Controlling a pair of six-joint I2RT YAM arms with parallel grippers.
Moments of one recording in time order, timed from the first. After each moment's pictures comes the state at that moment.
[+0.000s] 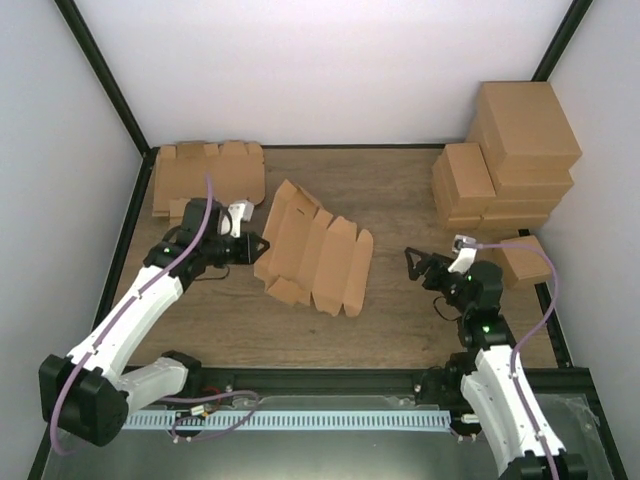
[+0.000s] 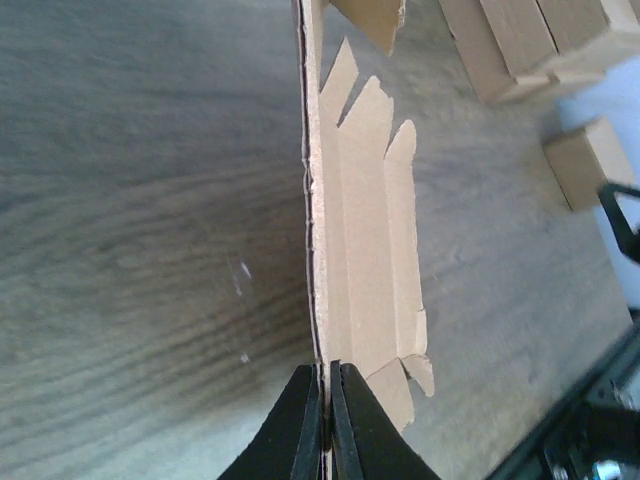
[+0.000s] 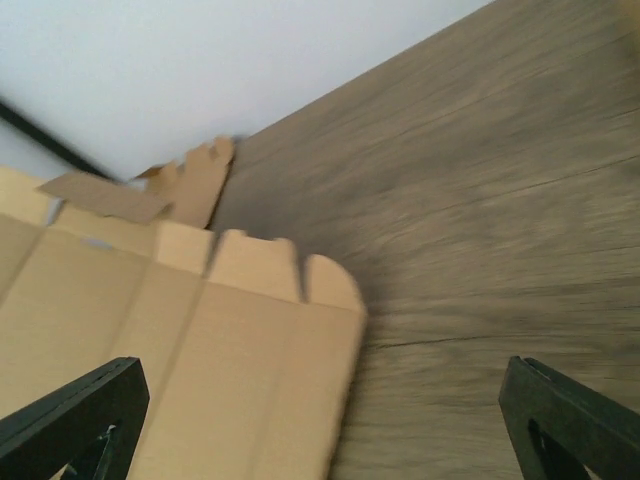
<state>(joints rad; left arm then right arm) -0.36 1.10 0.90 -0.56 0.42 -0.39 0.05 0.50 0.23 -0.02 -0.34 0.54</state>
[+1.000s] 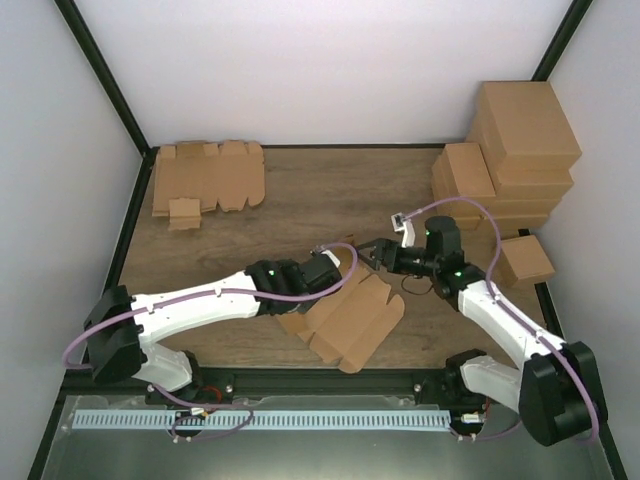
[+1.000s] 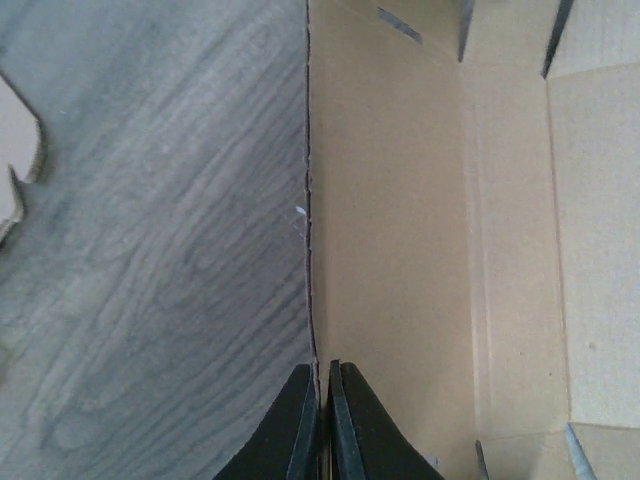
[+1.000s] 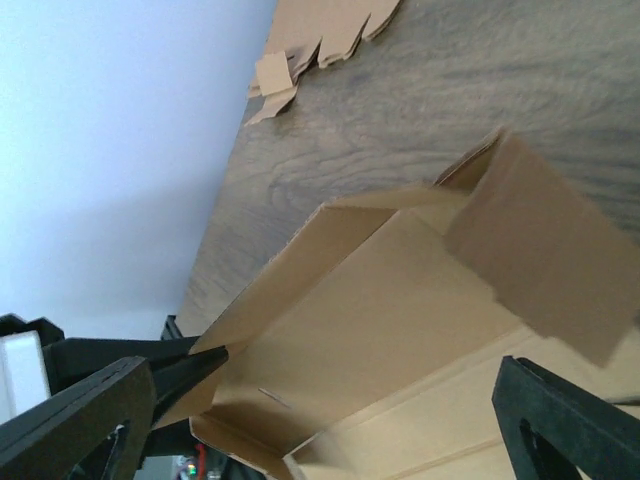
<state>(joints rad) -1.11 1.45 1.11 -0.81 -0.47 -0.18 0.29 1.07 0.57 -0.03 -0.75 0.58</state>
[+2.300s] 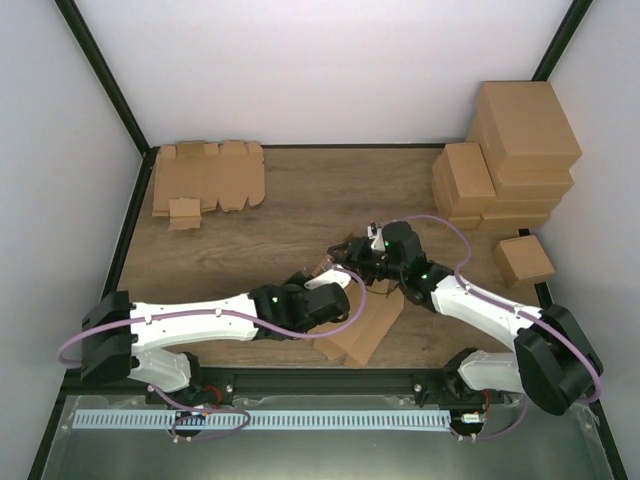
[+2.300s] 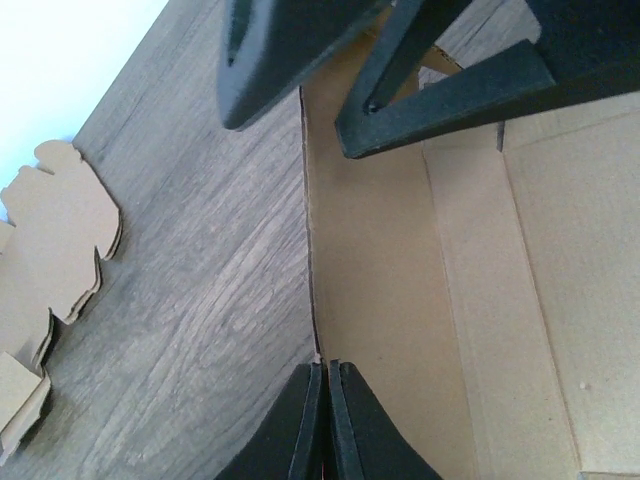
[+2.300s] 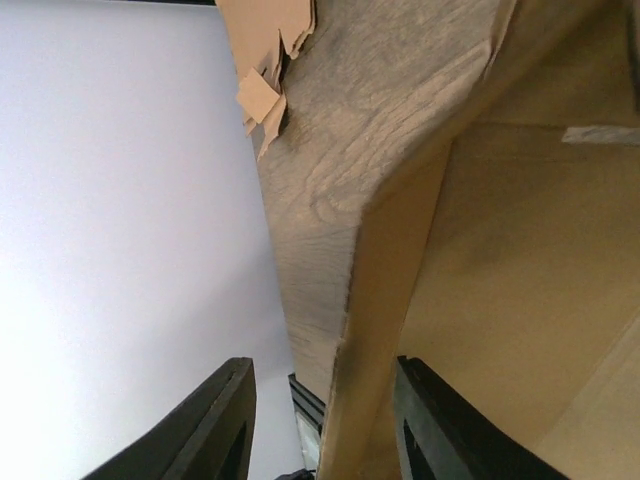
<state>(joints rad) -1.29 1.42 1.02 -0.64 -0.74 -0.16 0.64 1.24 0.63 0.16 -0.42 1.34</state>
